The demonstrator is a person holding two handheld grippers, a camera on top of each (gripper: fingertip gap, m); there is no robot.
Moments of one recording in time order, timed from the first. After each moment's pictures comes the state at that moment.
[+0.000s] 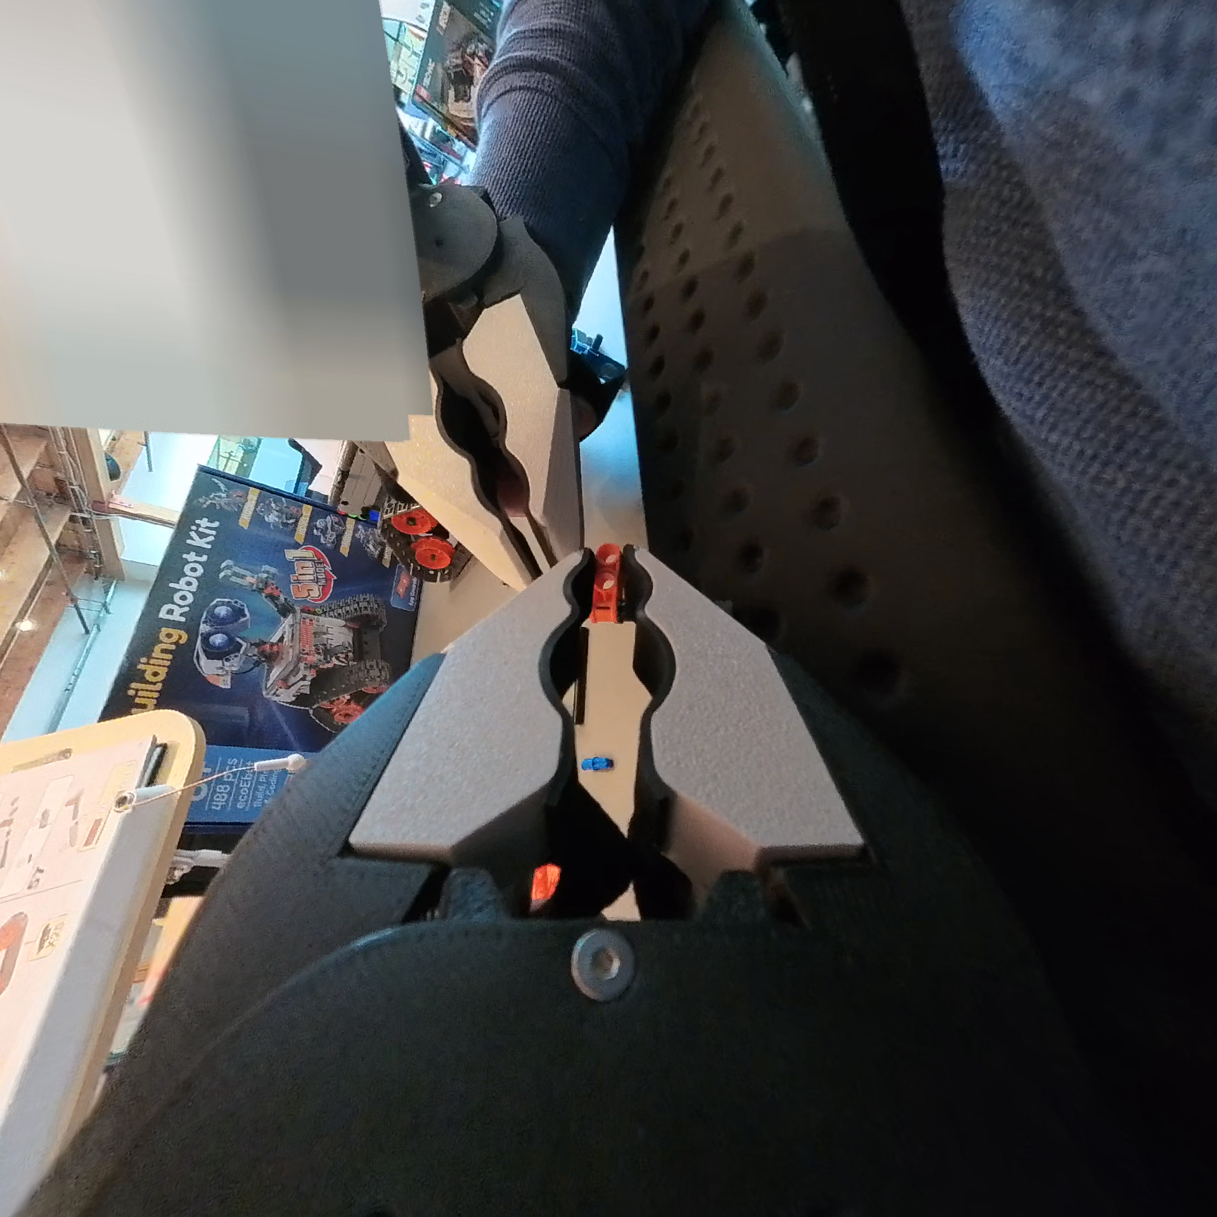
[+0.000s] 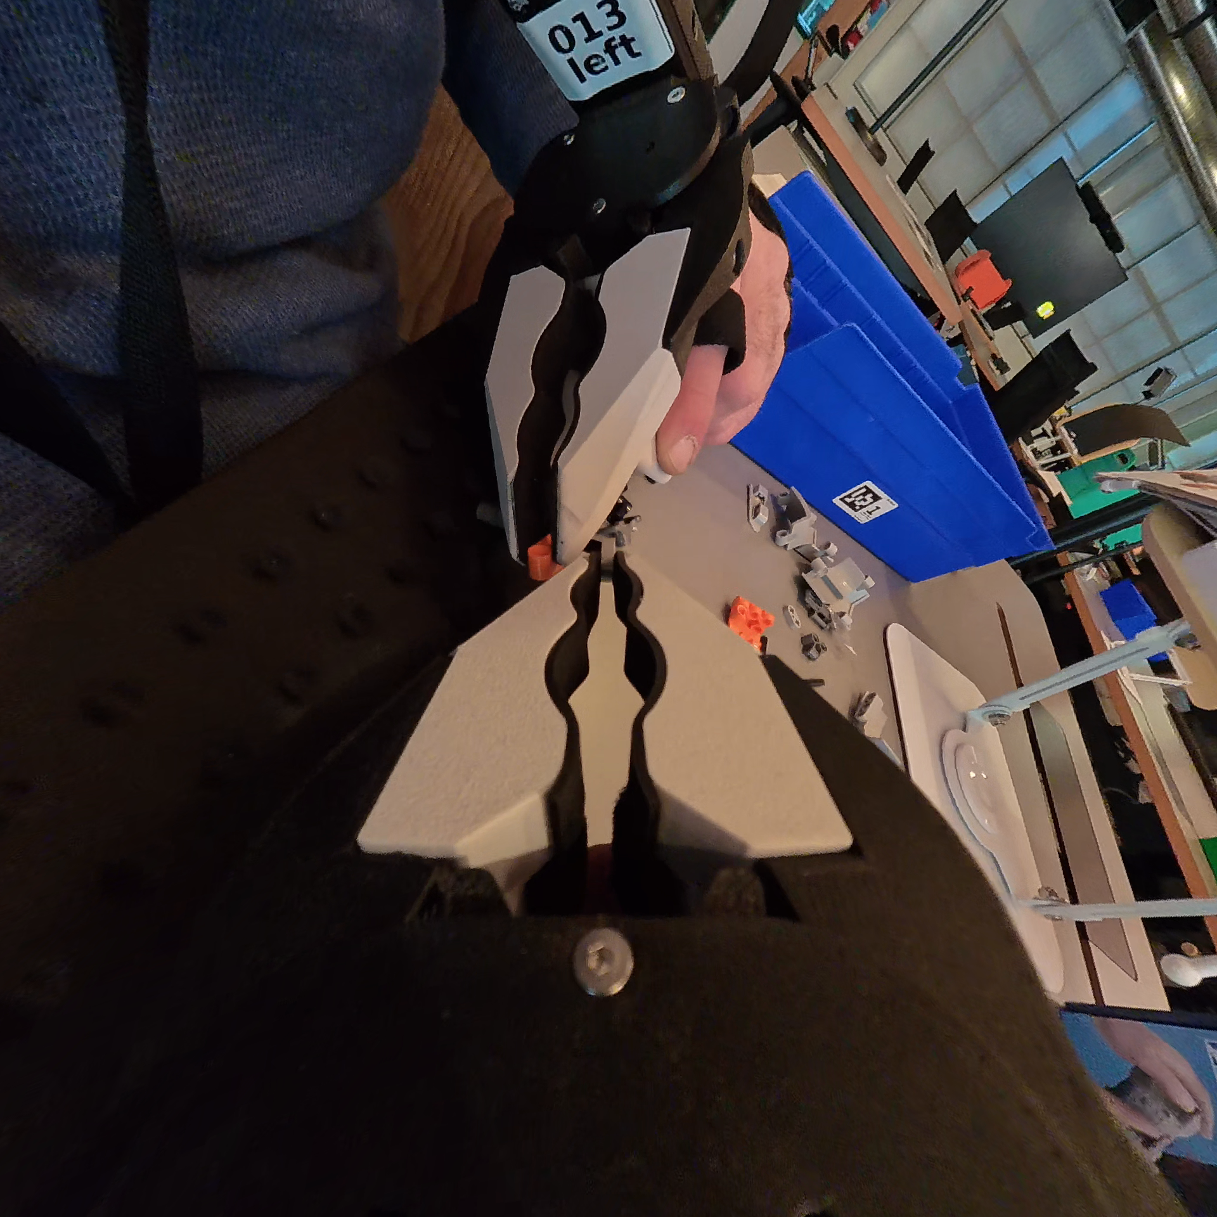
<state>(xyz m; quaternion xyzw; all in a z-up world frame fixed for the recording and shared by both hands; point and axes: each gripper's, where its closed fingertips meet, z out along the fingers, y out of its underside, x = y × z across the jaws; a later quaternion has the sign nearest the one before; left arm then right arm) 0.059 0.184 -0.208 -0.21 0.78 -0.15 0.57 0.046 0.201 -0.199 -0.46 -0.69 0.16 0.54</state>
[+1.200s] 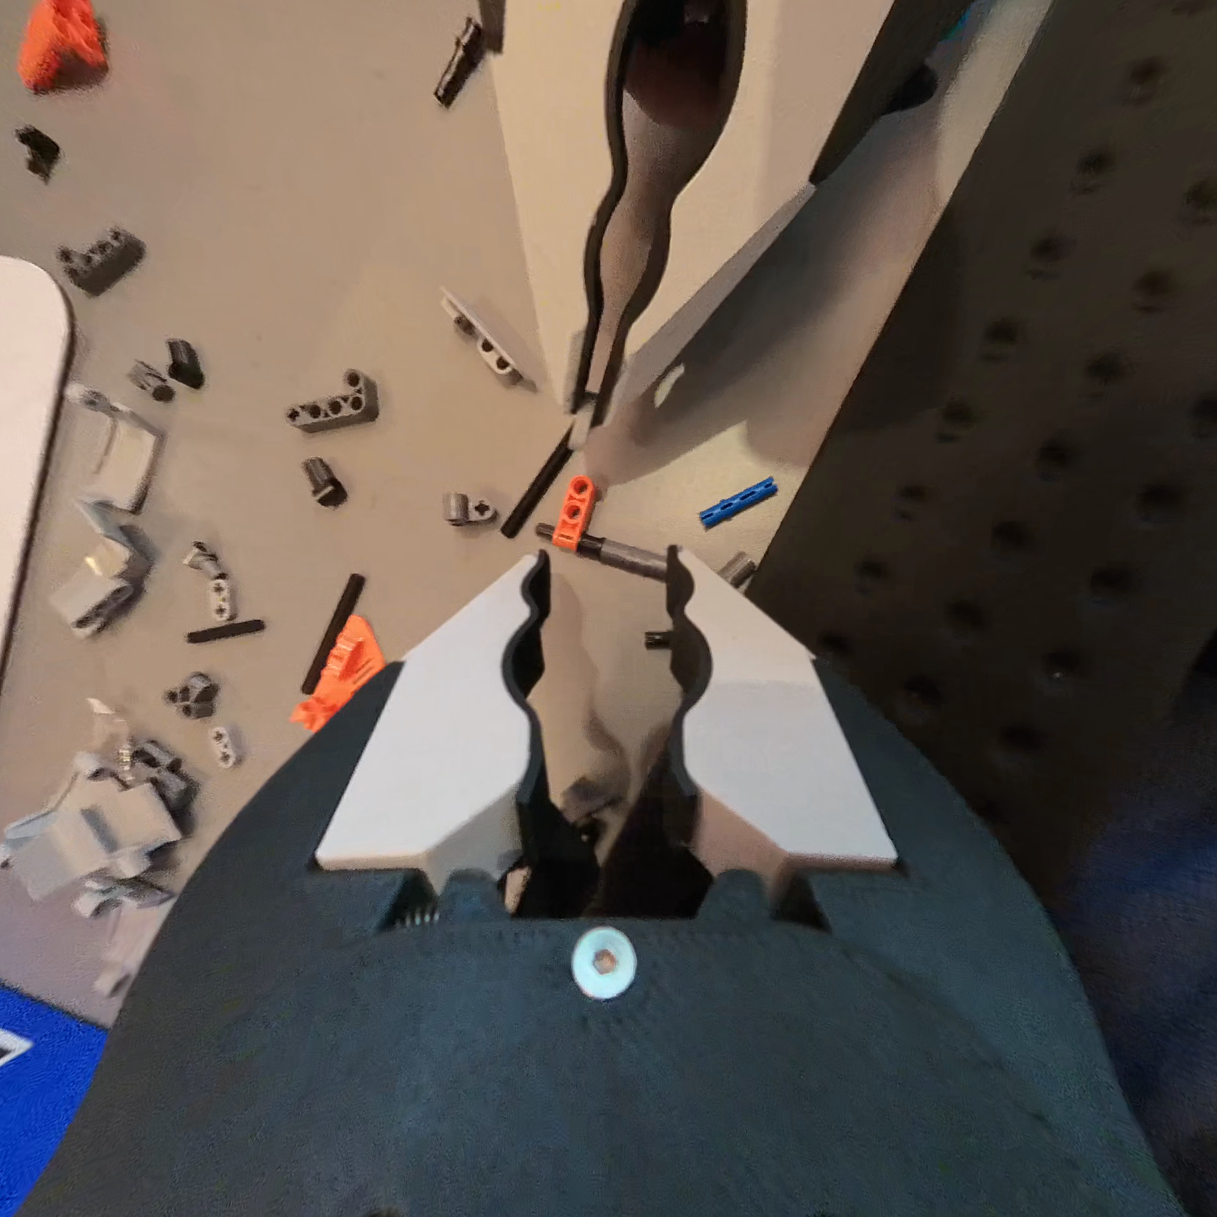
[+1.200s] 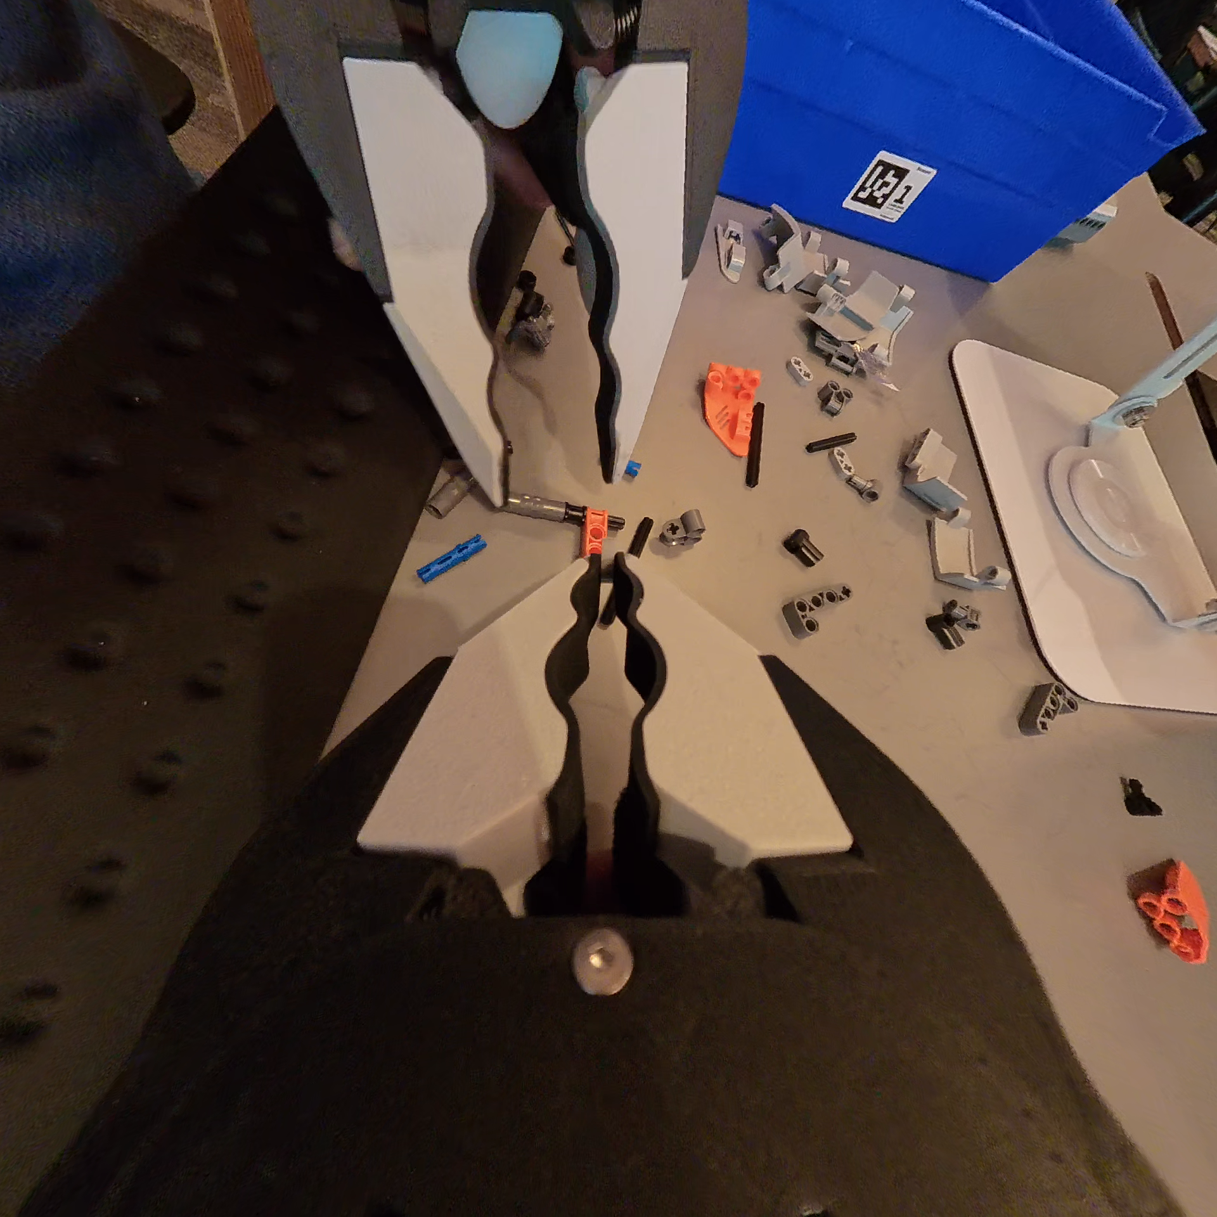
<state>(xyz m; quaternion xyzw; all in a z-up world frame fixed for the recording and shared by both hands) 0.070 0.246 -0.248 -0.68 0.67 -0.12 0.27 0.097 0.251 -0.228 -0.63 -0.61 0.18 0.44</state>
